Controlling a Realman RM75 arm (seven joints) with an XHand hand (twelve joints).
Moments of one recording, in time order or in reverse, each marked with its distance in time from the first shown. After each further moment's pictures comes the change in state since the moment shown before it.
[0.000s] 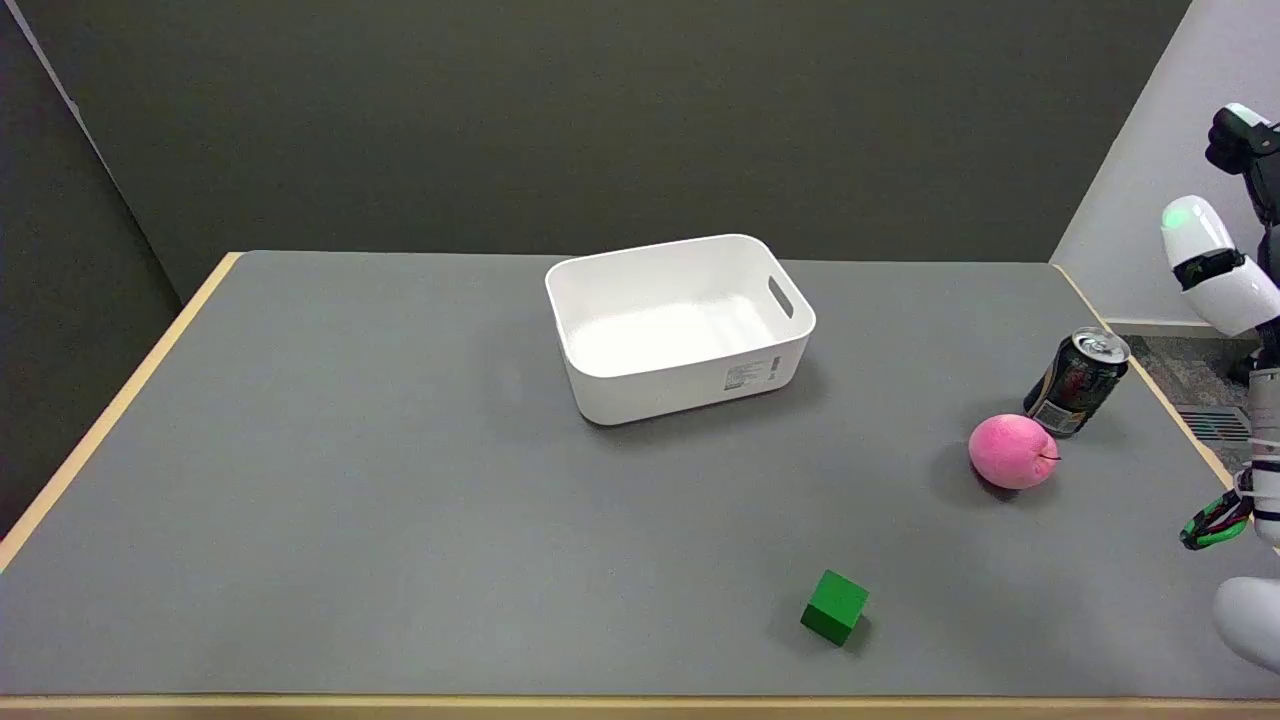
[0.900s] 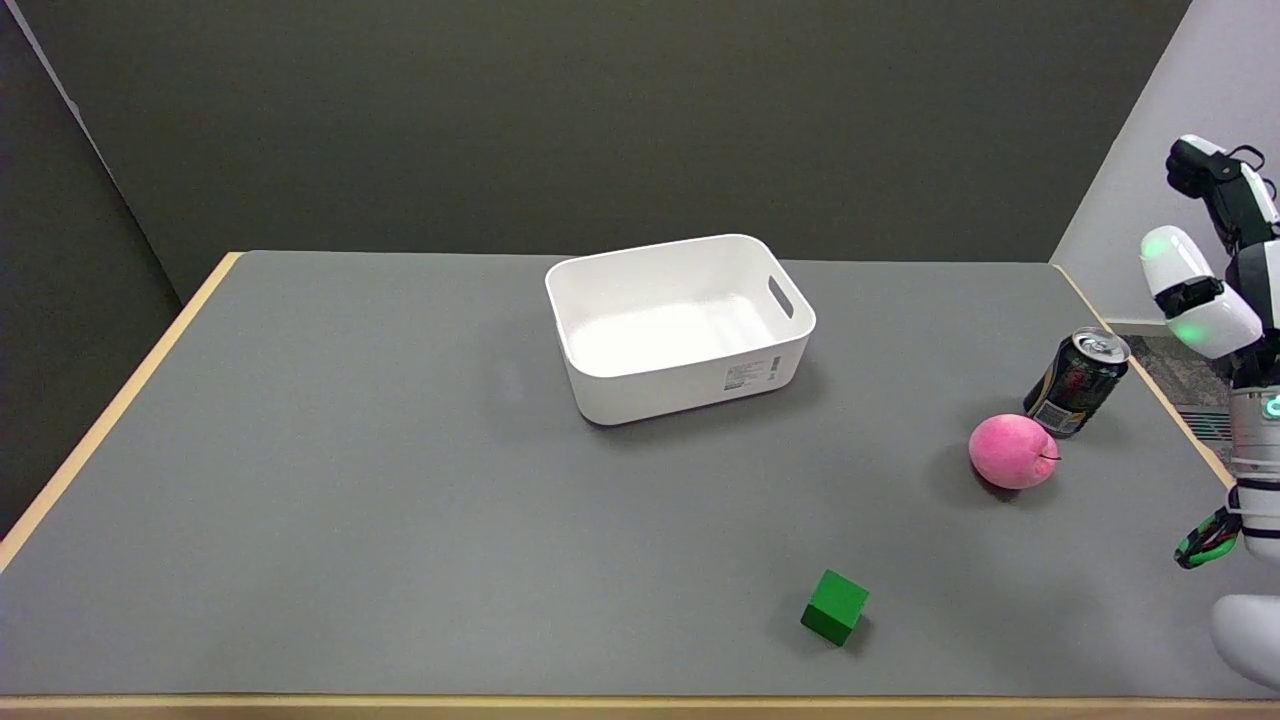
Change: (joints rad) arm 0.015 0.002 -0.049 -0.071 -0.043 0.034 0.094
